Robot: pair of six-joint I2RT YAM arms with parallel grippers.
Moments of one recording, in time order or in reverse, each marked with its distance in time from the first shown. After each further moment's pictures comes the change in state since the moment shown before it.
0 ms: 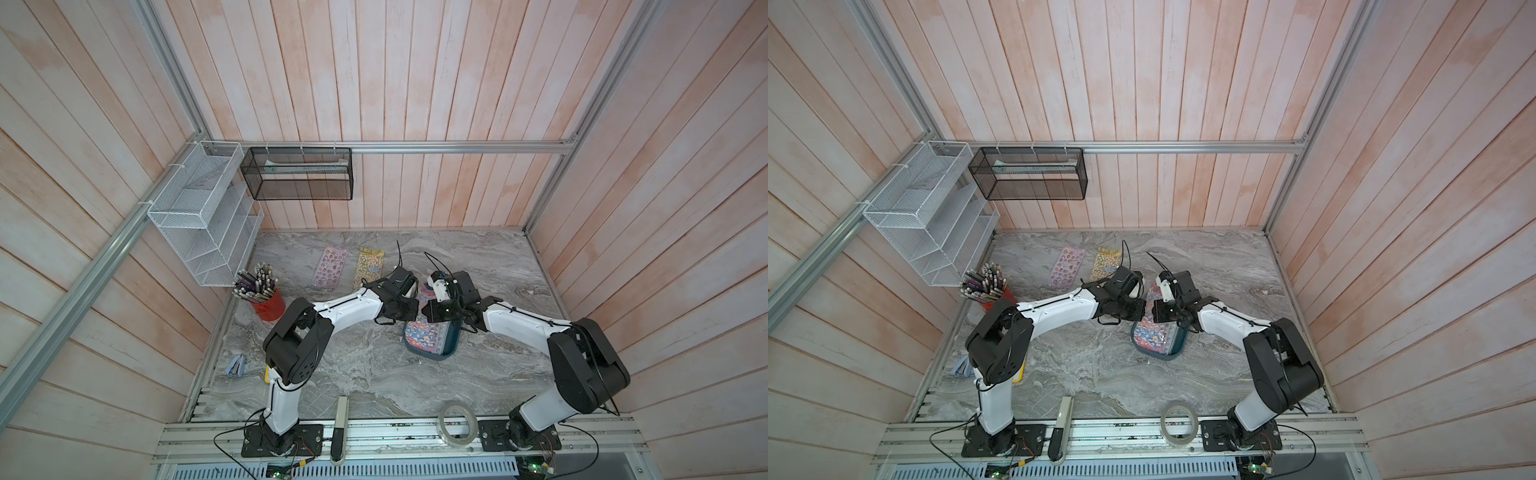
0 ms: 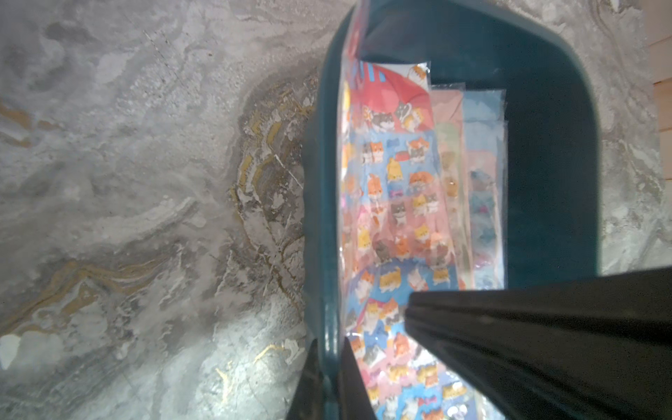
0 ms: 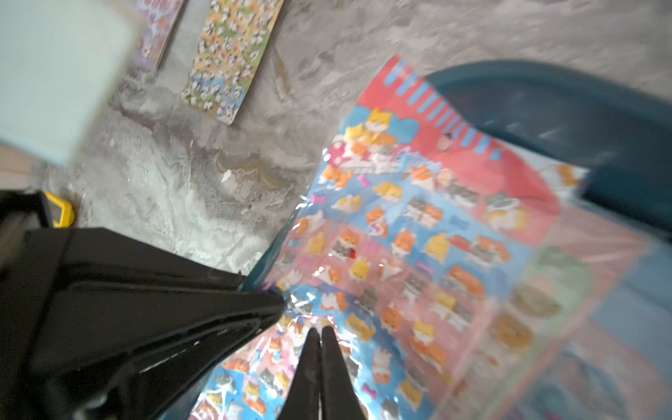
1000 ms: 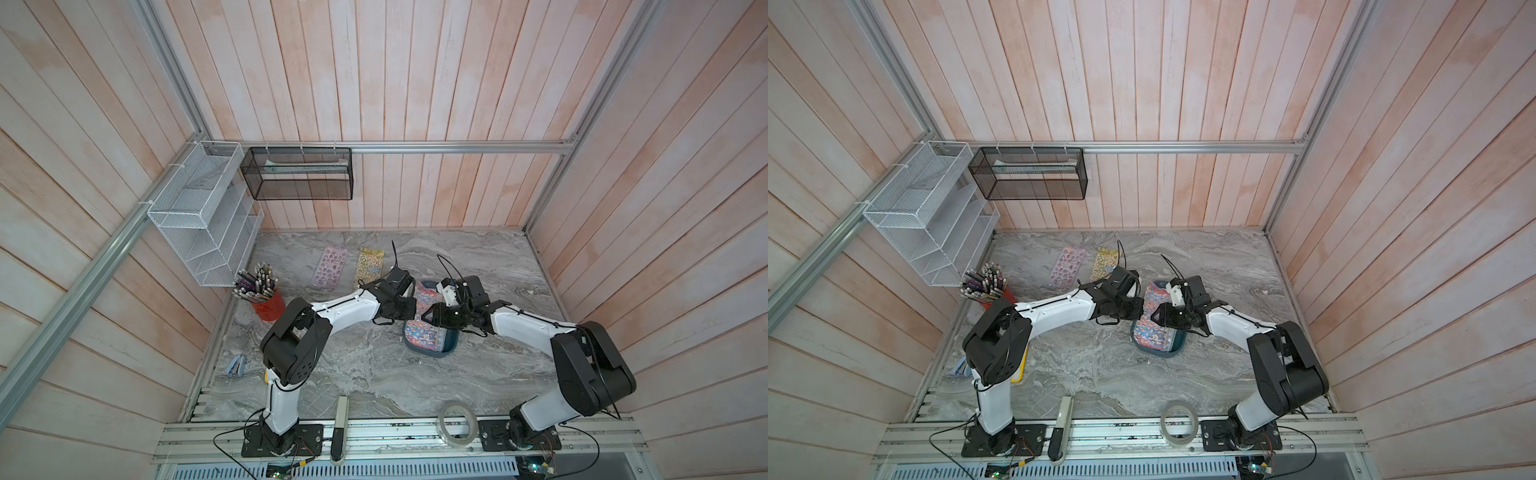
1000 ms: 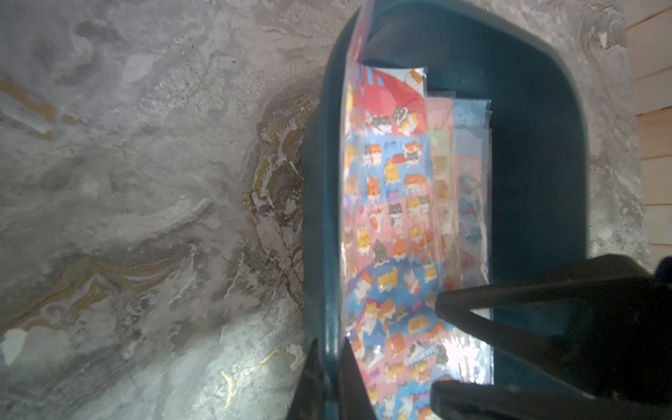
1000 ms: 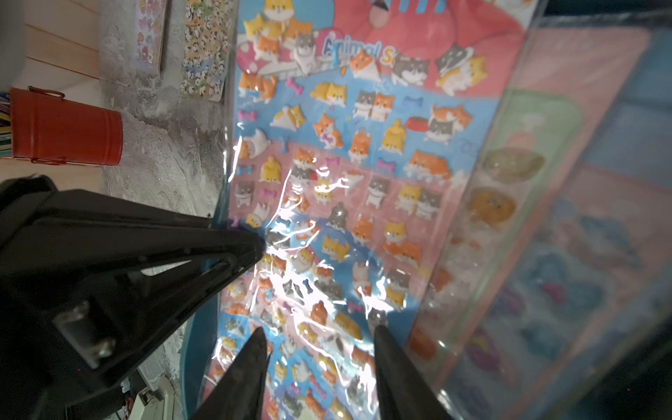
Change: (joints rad) left arm 0.015 -0.017 -0.047 0.062 -0.001 -0.052; right arm -0.078 -0.003 -0.087 0.023 -0.202 0.151
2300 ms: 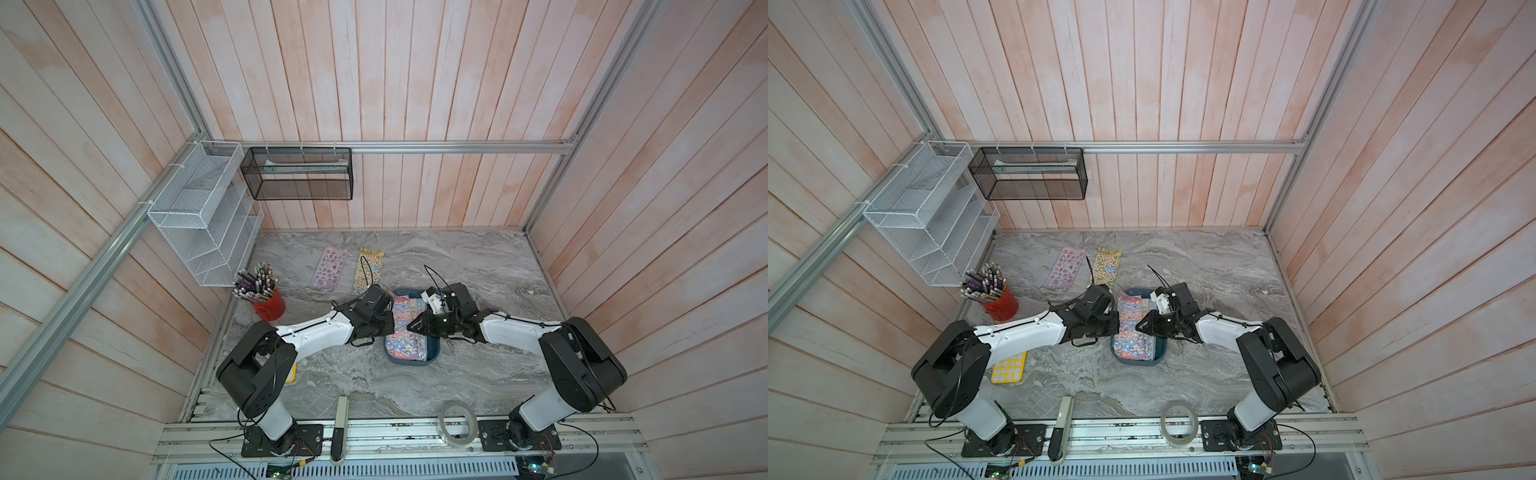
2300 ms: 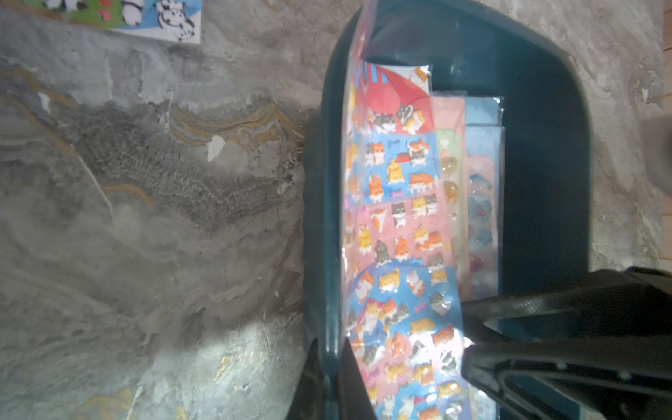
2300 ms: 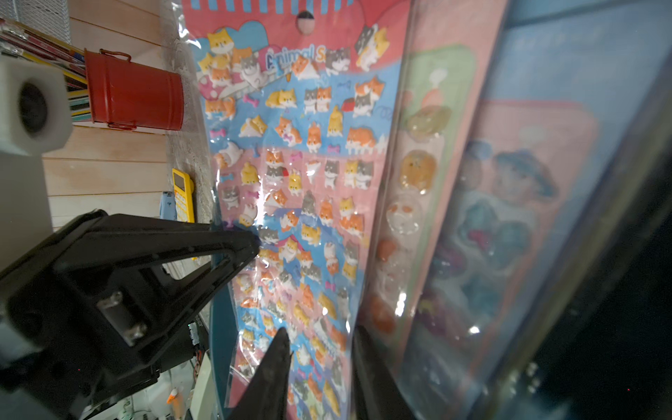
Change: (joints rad) left arm 0.007 -0.303 -0.381 0.081 -0.120 -0.198; right arm 0.124 0.050 -0.053 0.187 -0.161 0.192
